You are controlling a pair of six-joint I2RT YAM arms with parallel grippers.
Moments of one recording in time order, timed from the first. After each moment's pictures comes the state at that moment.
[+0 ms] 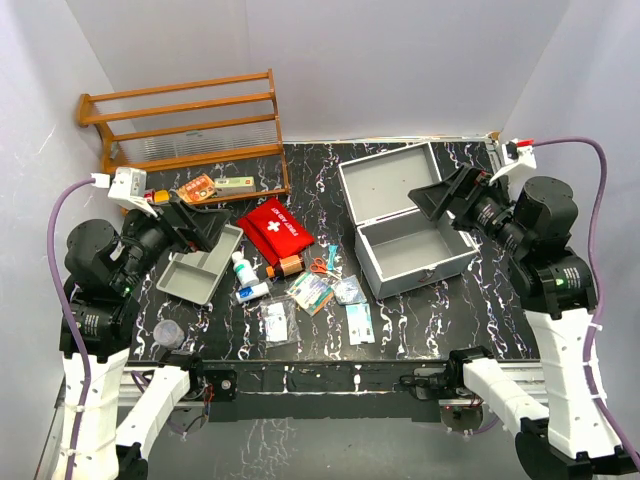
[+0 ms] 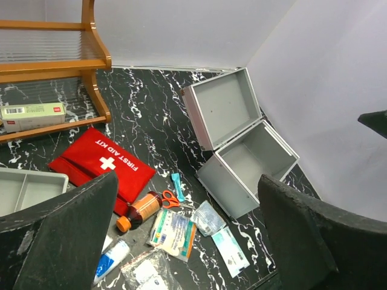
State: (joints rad) left arm -0.13 0.68 1.20 -0.60 0.36 -0.40; right arm 0.13 0.84 1.32 -0.68 -0.33 0.54
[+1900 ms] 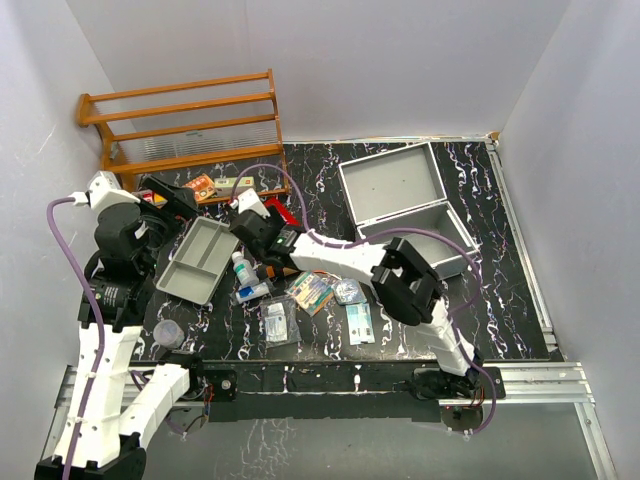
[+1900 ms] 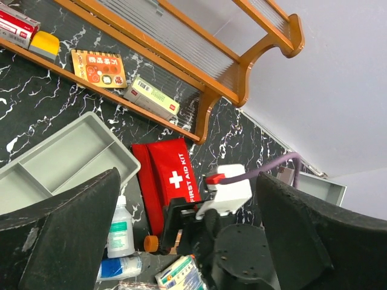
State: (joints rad) left arm -0.13 0.76 1.11 -0.61 -0.25 -0.72; right arm 1.04 2.17 1.79 -0.40 0.56 0.21
